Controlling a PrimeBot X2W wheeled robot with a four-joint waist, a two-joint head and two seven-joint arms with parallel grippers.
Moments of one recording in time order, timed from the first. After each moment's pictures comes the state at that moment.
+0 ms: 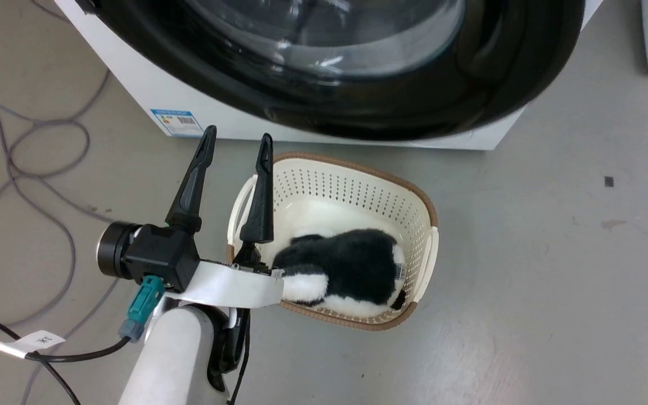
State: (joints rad) left arm -0.33 0.05 -0.22 -0.02 -0.16 0.02 -0.26; right arm -1.60 -0.22 0.26 1.12 1.12 0.13 0.83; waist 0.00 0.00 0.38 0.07
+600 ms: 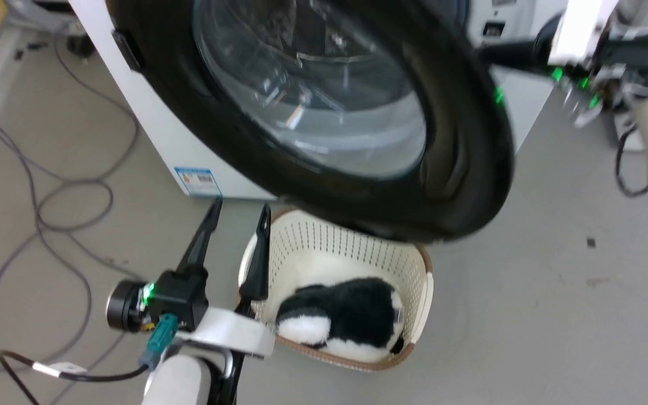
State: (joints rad) left arm -0.21 0.05 -0.19 0.09 -0.10 -0.01 -0.26; right arm -1.29 -0.22 0.27 0.97 1.18 0.13 0.96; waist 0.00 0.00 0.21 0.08
